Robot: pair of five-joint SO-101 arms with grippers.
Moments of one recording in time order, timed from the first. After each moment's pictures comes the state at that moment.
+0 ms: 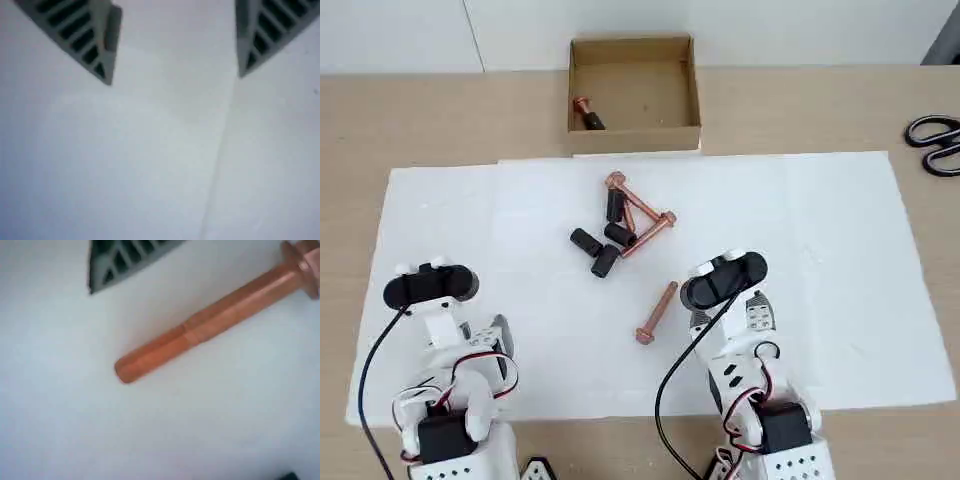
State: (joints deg) left arm -16.8 -103.7 90.2 74.9 7.1; right arm -16.3 -103.6 96.0 53.5 6.5
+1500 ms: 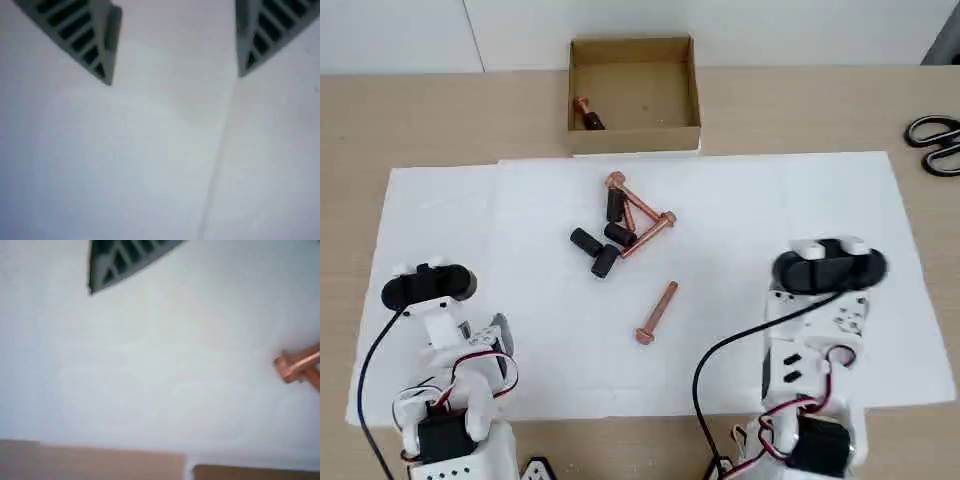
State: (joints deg) left arm -16.8 -103.7 90.2 74.6 8.2; right arm 7.9 -103.6 78.7 52.5 6.5
